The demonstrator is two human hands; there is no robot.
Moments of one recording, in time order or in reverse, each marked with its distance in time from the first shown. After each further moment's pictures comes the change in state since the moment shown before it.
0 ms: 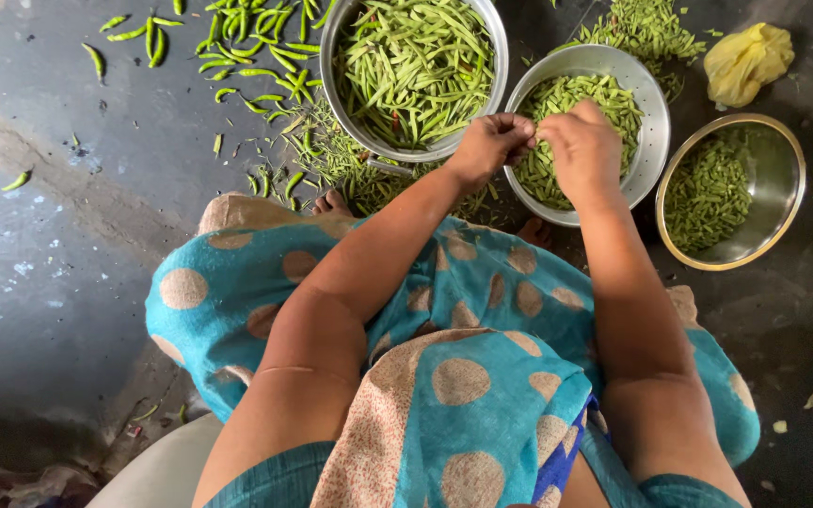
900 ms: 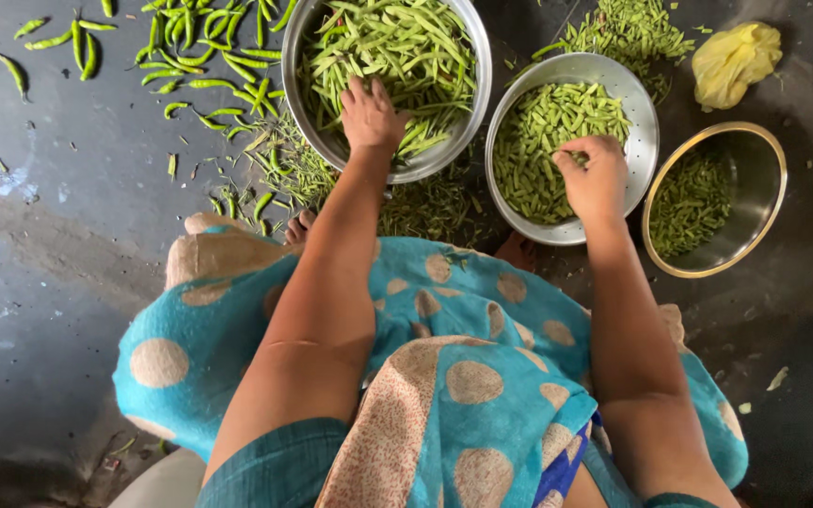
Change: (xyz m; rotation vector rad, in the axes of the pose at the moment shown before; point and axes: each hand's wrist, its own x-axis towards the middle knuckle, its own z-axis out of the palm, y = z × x) left_hand 0.043 0.005 -0.162 1.569 0.654 -0.147; right_hand -0.027 0.088 0.024 -0.053 -0.070 0.487
